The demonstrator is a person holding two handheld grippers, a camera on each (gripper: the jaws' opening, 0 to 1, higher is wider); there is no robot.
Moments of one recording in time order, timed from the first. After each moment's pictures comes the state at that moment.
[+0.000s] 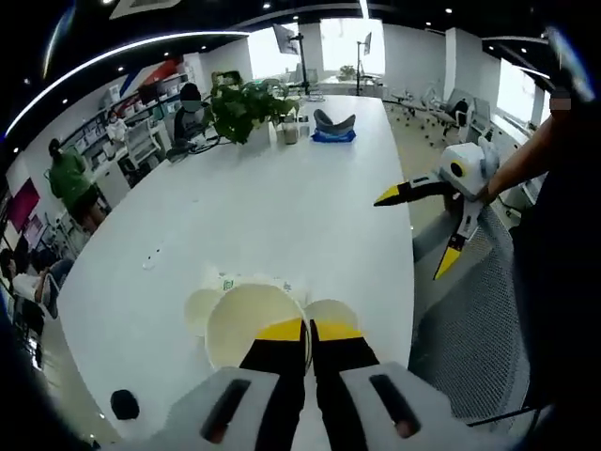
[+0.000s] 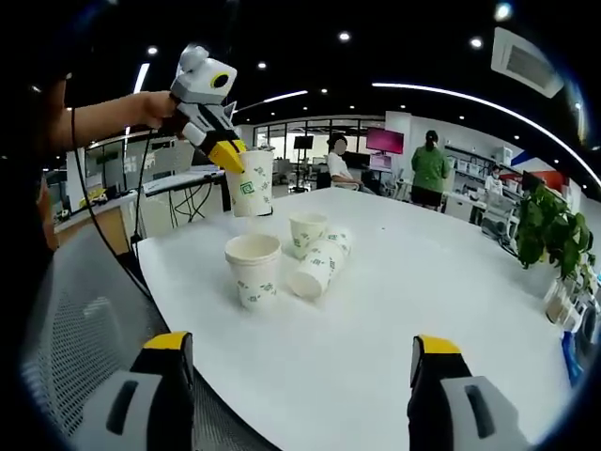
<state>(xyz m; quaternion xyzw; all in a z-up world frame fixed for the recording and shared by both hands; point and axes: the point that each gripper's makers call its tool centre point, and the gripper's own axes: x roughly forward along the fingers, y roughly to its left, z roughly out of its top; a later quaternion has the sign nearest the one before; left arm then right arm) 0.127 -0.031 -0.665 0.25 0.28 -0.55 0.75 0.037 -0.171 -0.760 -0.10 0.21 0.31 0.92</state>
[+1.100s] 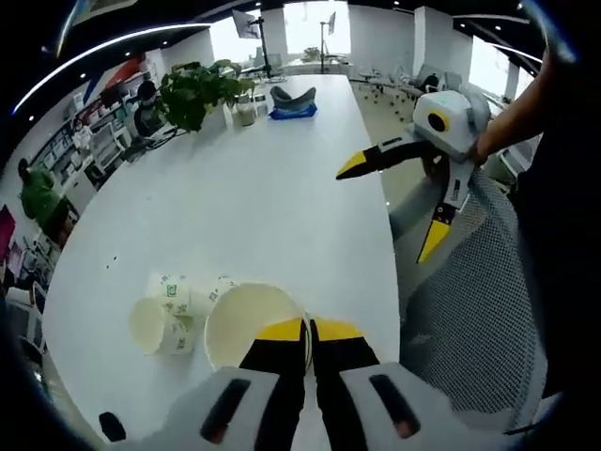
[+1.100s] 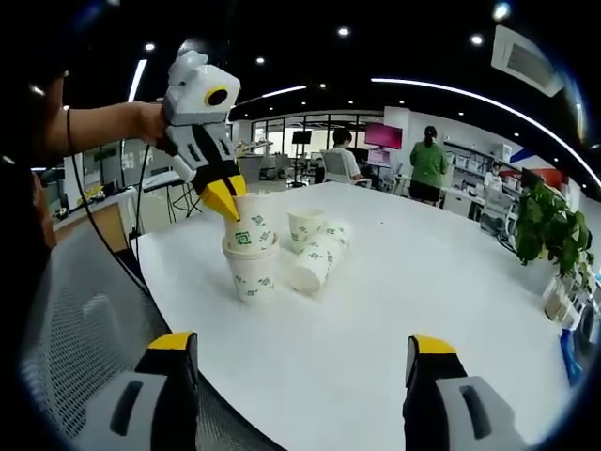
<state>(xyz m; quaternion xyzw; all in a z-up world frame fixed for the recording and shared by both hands) 0.103 -0.065 -0.733 0.30 0.31 -0.58 0.69 0.036 -0.175 -0.765 -0.10 0.22 0.31 0.92</state>
